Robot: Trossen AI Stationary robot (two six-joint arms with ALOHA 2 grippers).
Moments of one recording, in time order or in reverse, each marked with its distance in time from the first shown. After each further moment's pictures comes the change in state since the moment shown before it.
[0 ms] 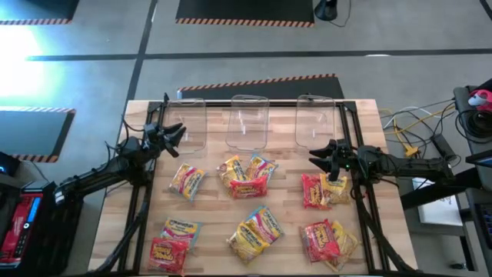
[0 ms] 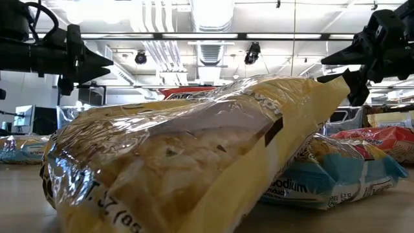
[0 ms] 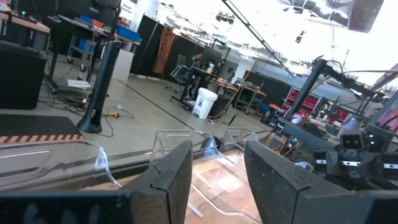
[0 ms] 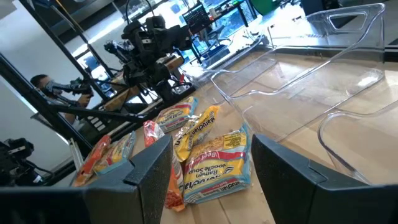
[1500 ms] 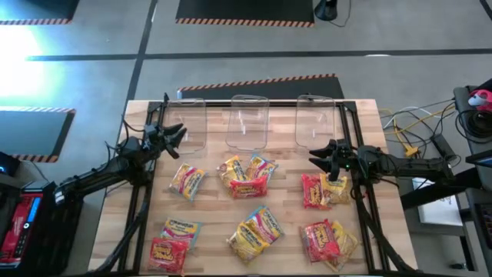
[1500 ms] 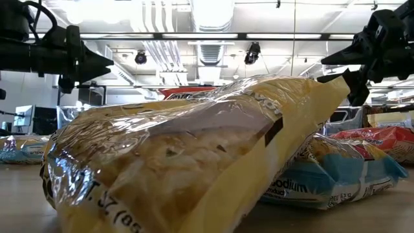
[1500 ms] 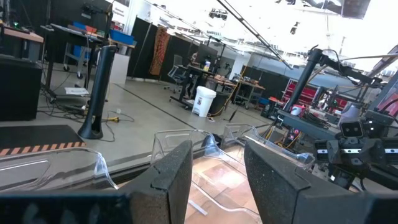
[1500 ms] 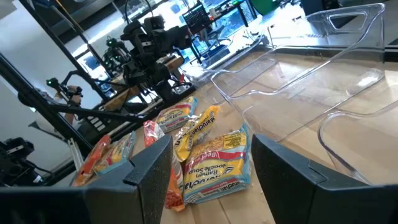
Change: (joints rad) left arm 0.000 0.000 0.000 -0.001 0.025 0.068; right arm 0.000 0.000 0.000 0.000 0.000 0.000
